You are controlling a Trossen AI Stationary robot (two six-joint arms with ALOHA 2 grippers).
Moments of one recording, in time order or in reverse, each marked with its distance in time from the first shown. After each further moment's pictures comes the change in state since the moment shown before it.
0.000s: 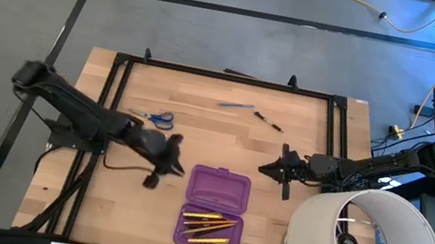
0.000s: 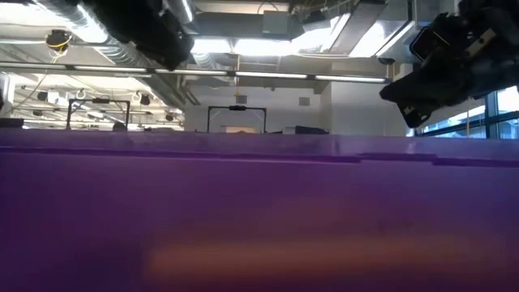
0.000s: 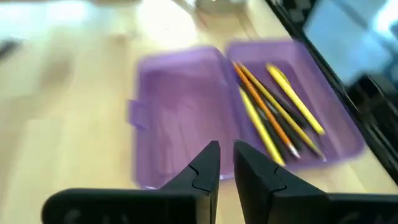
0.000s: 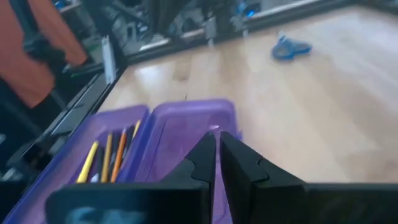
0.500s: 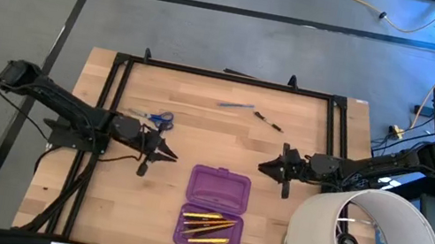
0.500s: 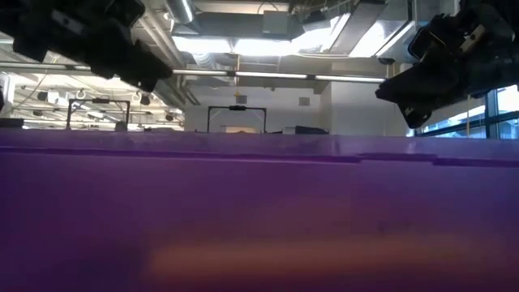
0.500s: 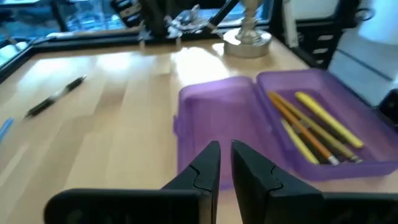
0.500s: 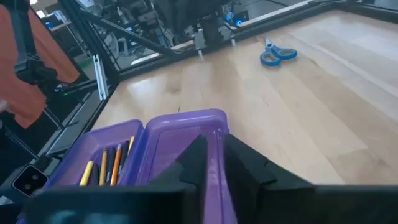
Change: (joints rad) left arm 0.062 -0.242 -0.416 0.458 -0.060 0.070; right arm 0.000 0.000 0.000 0.012 0.025 0.063
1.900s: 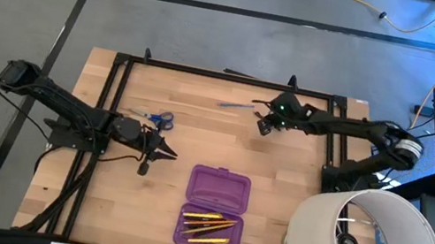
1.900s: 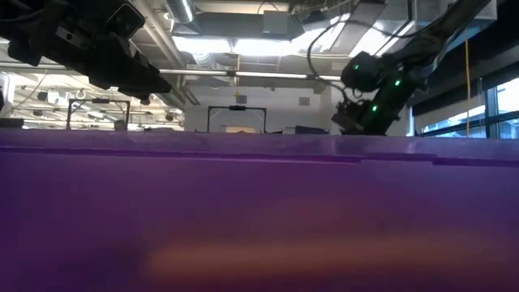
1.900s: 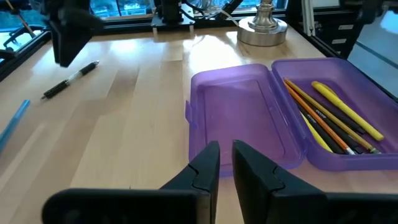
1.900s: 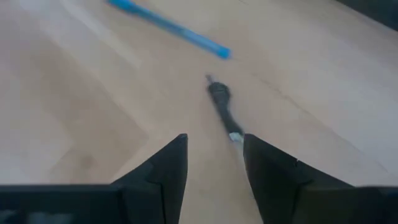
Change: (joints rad) left arm 0.000 0.000 -0.019 -0.019 -0.055 -0.020; right arm -0.729 0.528 0.553 -0.742 -0.066 -0.035
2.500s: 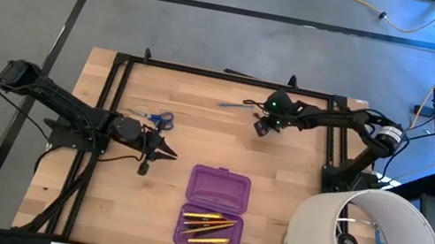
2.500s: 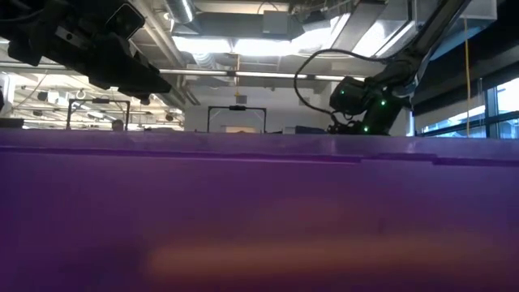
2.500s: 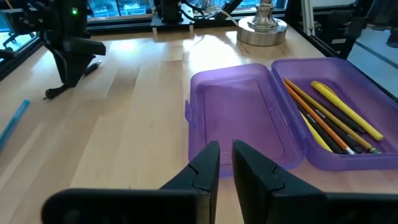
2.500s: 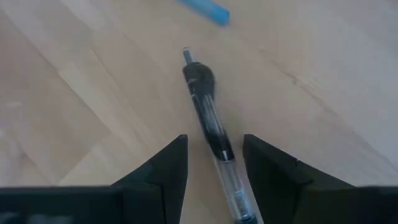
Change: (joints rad) left arm 0.000 0.000 0.000 0.000 0.001 0.000; right arm -0.045 0.192 0.061 0.003 -0.061 -0.107
